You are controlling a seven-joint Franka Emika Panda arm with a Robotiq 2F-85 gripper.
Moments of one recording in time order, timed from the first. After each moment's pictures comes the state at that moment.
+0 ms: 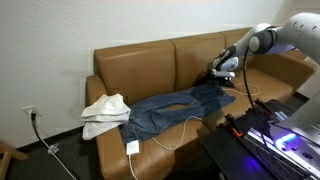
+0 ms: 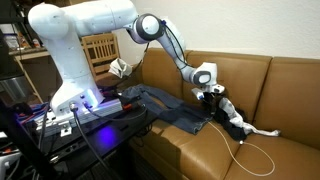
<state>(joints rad) -0.37 1.48 -0.18 -1.11 0.07 2.55 0.26</state>
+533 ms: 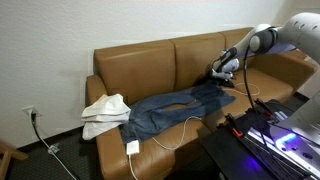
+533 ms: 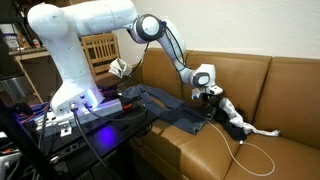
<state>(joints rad) -0.39 1.48 -0.15 -1.13 -0.02 2.59 0.64</state>
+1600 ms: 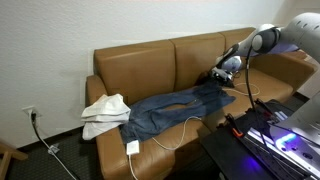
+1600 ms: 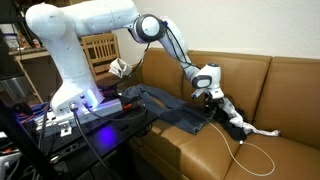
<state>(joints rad) -0.43 1.48 -0.13 -1.13 0.28 2.65 0.77</state>
